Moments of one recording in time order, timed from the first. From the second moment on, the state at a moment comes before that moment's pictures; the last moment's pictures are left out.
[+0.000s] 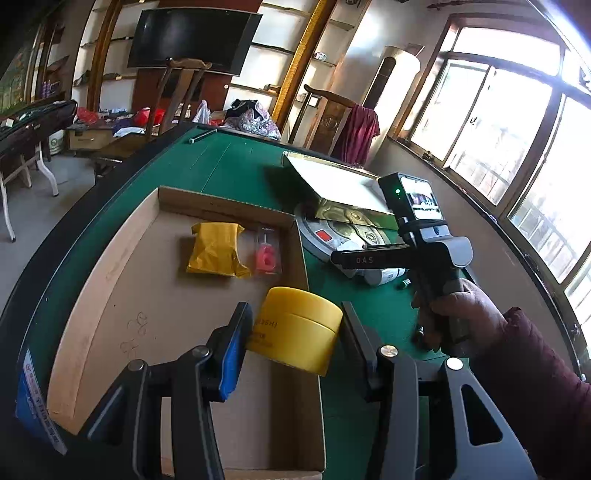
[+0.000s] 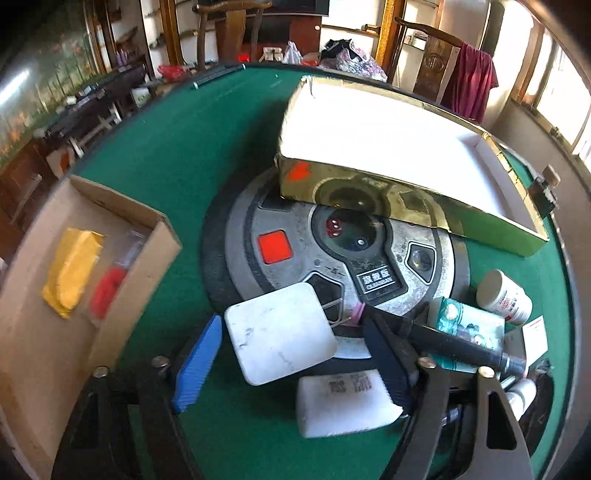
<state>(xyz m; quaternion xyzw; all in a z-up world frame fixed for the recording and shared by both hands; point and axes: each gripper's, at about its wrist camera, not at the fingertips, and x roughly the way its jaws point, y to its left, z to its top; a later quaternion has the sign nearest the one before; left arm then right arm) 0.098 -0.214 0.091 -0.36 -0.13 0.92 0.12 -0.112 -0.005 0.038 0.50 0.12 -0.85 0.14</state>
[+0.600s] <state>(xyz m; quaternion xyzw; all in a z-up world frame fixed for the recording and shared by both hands) 0.109 -0.238 0.084 -0.36 -0.16 0.91 0.09 -0.088 0.033 0.064 0.49 0.01 -0.86 0.15</state>
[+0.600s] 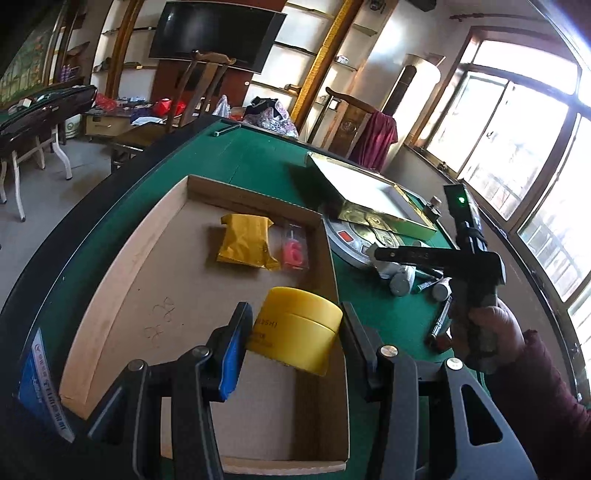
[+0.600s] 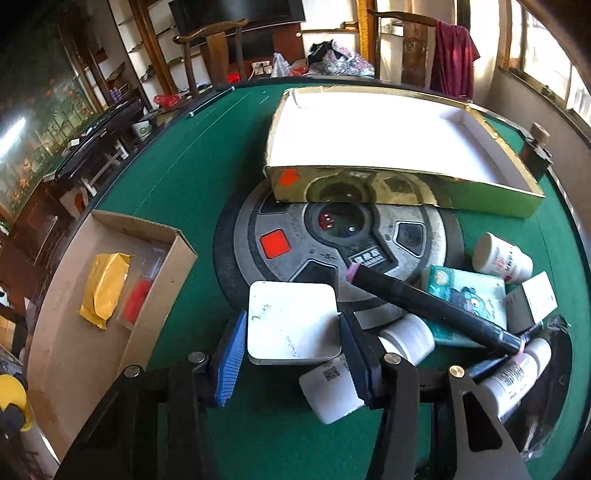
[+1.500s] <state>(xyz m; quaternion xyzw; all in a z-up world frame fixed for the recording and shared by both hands) -0.052 -0.287 0.058 -0.46 -0.09 0.89 0.01 -0.044 -0.077 0.089 0.49 -0.04 -0.82 0.30</state>
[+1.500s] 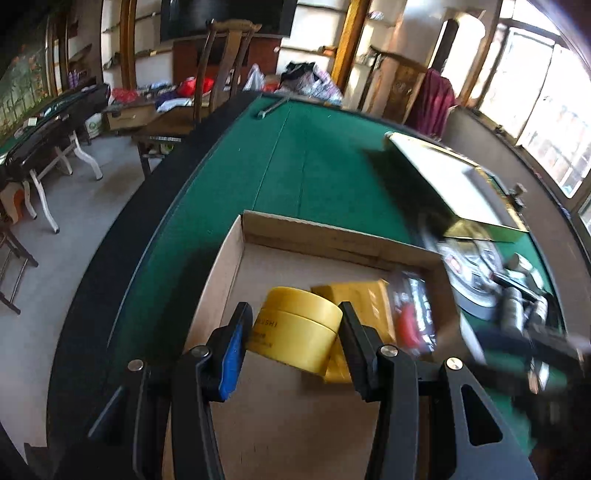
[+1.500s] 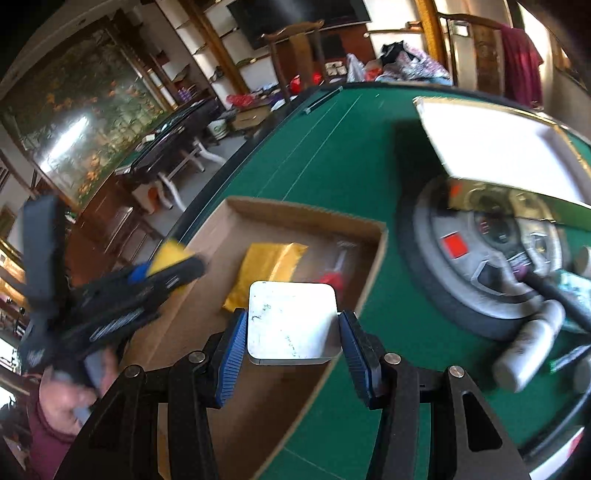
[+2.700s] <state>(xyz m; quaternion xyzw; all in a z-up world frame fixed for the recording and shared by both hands) 0.057 -0.348 0.115 -0.34 -0.20 0.92 0.03 -0.078 -0.219 0.050 0.51 0.07 -0.79 0.34</state>
